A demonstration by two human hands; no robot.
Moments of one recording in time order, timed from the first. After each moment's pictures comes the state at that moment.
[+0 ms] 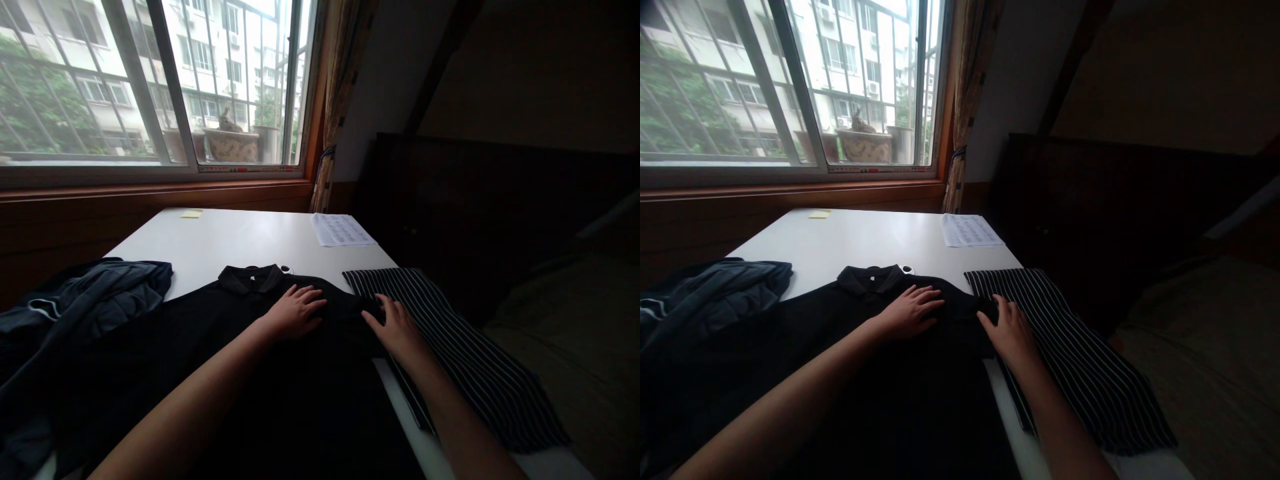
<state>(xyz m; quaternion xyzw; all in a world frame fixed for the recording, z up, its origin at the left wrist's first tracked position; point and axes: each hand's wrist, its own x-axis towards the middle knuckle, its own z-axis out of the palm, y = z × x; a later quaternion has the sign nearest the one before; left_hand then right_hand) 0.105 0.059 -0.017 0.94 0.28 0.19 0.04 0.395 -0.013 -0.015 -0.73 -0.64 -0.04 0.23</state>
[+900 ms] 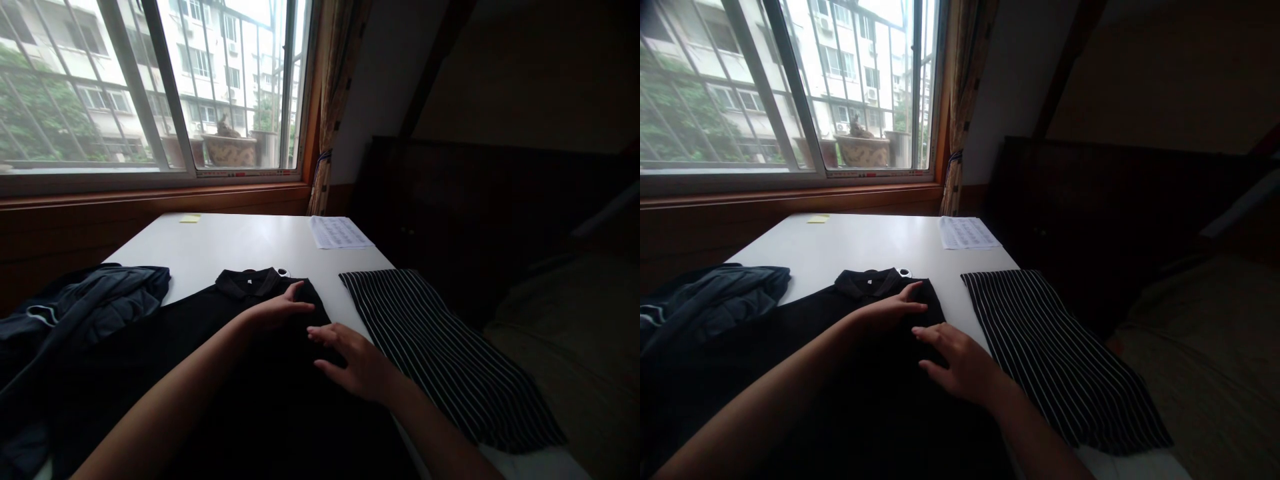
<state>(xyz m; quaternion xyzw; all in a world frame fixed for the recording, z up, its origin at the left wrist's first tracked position) 0.089 0.063 0.011 0.57 0.36 0.26 0.69 0.310 -0.060 0.038 -0.34 -0.88 0.17 0.30</state>
